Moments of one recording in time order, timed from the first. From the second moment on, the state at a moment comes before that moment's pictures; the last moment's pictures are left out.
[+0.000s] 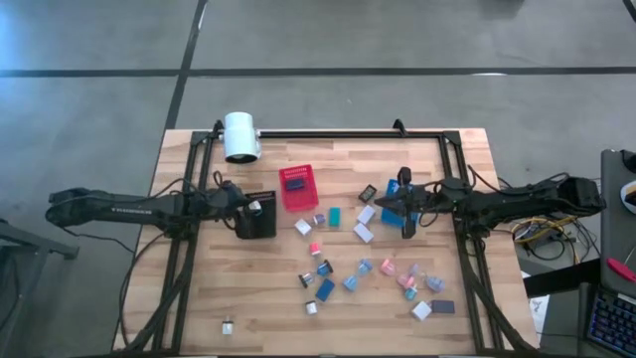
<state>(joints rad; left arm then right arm) 0.15 0.71 0.07 -0.02 -0.21 -0.27 -0.11 0.92 0.19 0.77 -0.10 -0.03</state>
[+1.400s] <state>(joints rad) 0.15 0.56 0.38 0.08 -0.10 0.12 -0.11 0.92 0.19 0.77 -0.10 -0.04</state>
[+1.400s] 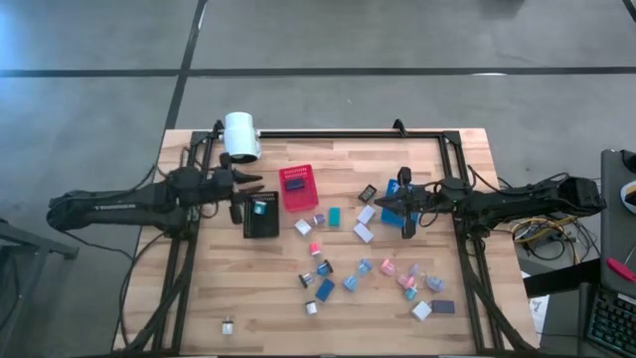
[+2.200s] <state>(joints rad) 0.15 0.34 0.19 0.11 0.04 0.16 -0.04 0.95 0.53 0.15 -0.09 -0.01</state>
